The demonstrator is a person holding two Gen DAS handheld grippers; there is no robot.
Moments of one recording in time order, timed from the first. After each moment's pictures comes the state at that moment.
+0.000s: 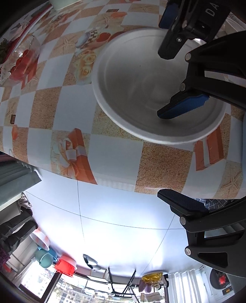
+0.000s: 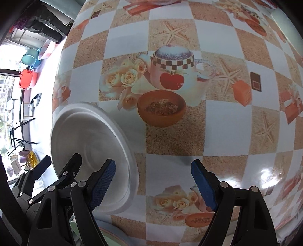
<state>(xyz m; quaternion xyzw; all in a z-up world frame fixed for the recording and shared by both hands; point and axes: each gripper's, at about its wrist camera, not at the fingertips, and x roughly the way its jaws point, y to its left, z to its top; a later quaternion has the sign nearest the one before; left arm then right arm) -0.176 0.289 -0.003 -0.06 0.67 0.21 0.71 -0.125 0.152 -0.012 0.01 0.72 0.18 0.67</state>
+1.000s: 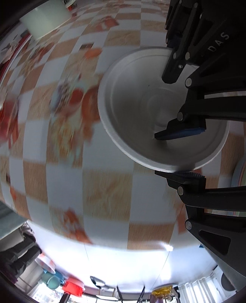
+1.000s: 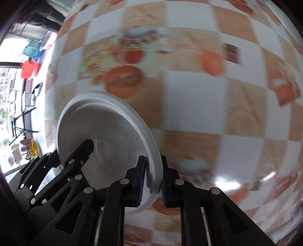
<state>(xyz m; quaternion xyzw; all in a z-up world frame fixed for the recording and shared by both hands) -0.159 0.193 -0.008 -0.08 0.68 0.12 0.71 -0.125 0.092 -0.026 0.00 0.74 0.19 0.64</state>
